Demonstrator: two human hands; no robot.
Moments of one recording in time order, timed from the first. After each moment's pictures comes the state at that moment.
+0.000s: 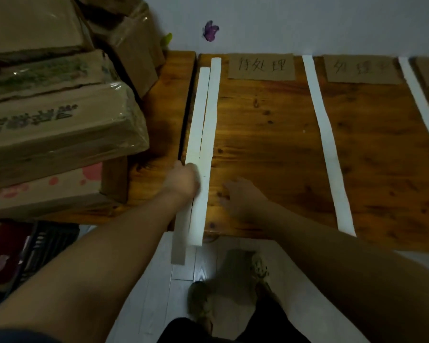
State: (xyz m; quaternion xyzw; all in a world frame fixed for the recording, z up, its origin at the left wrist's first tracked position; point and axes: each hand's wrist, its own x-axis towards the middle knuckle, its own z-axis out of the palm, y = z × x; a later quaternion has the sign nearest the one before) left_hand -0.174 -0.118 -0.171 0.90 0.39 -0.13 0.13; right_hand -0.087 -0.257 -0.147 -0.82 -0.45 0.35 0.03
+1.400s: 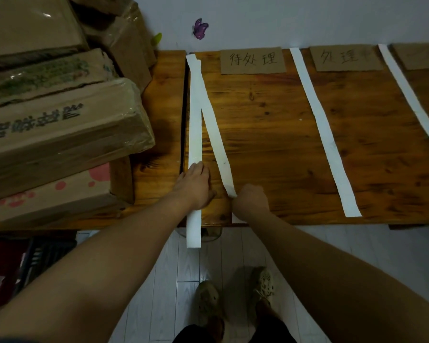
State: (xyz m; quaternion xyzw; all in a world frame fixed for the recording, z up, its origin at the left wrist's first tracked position) left_hand -0.190 -0.124 -0.185 0.95 0.23 -0.20 0.12; right_hand -0.133 -0.255 -0.166 -0.92 -0.10 0.34 0.15
